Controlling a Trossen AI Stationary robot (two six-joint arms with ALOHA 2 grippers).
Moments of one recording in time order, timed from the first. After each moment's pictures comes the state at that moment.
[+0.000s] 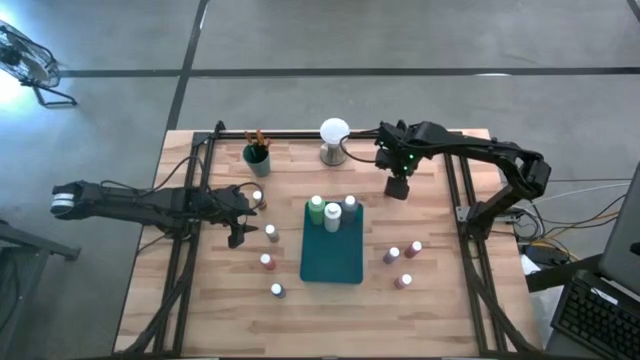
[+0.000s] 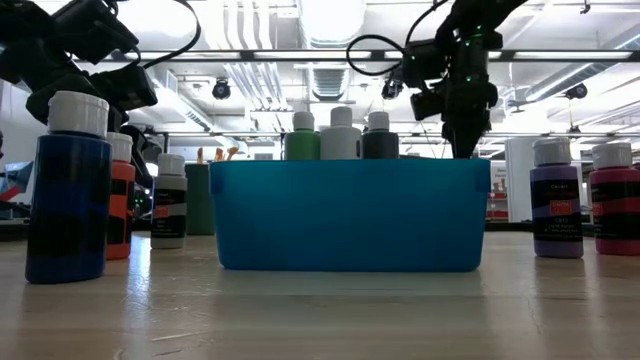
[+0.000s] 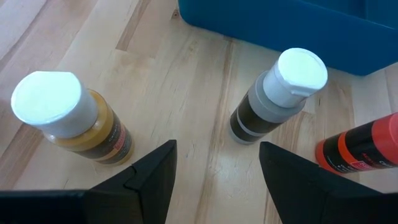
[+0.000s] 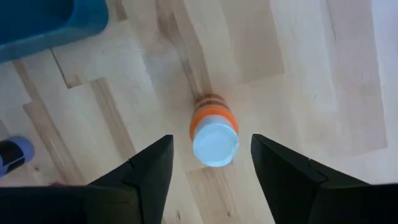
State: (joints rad) left arm 0.05 0.68 0.34 -0.41 -0.03 -0.20; right arm -0.52 1.54 1.19 -1.08 -0.08 -0.18
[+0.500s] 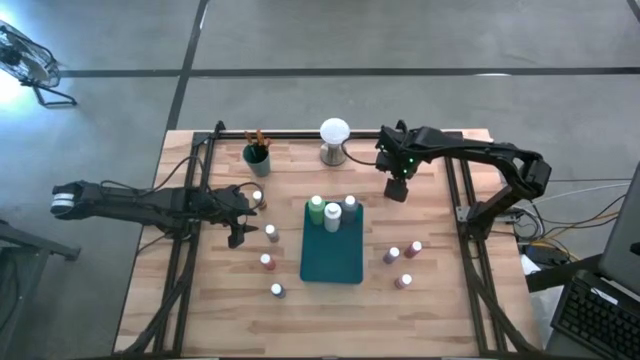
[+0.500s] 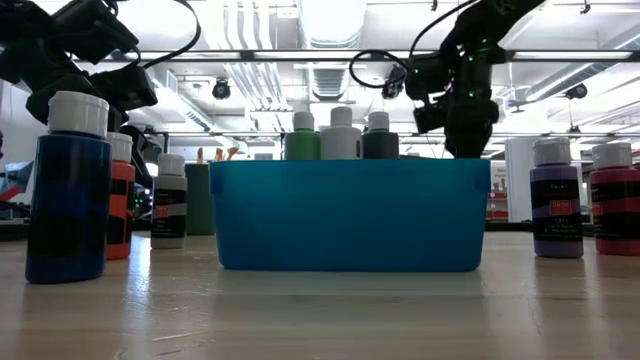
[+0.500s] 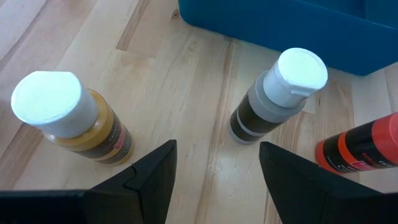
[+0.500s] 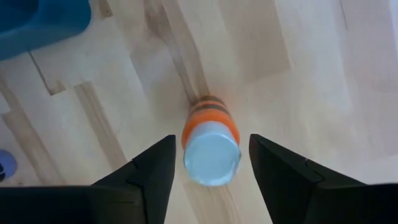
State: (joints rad) left arm 0.05 0.68 0.34 -0.41 -0.03 -0.20; right arm -0.53 1.54 1.10 -0.98 -0.08 -0.16
